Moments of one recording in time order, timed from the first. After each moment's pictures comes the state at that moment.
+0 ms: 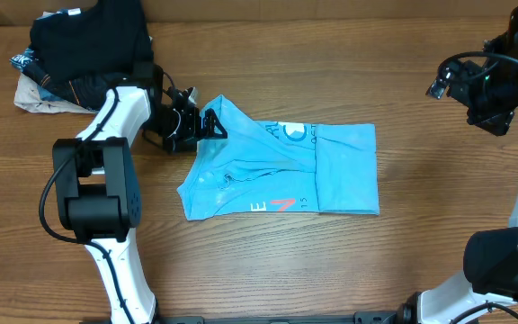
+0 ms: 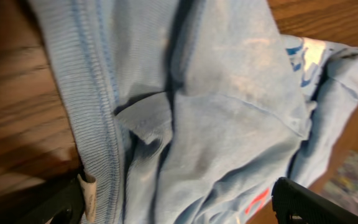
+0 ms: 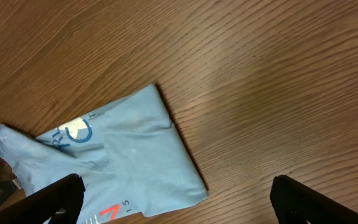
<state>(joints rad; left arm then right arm) -0.01 2.21 1.58 -0.93 0.67 -0.05 -0.23 1.80 1.97 -1.47 -0.17 0.30</state>
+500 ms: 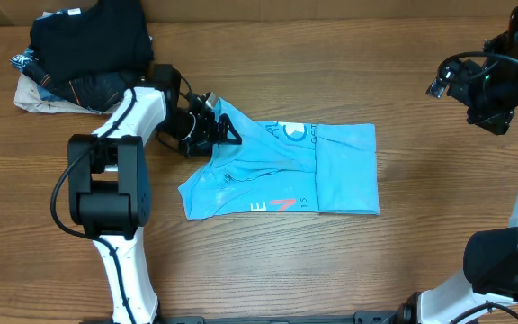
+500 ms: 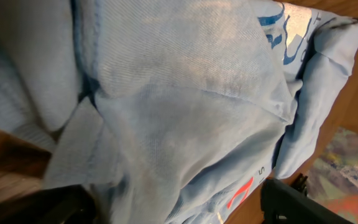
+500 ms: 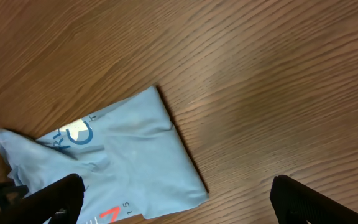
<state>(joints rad) -0.08 2.24 1.59 -0.95 0.72 -0.04 -0.23 1.80 1.97 -1.46 -0.17 0.30</state>
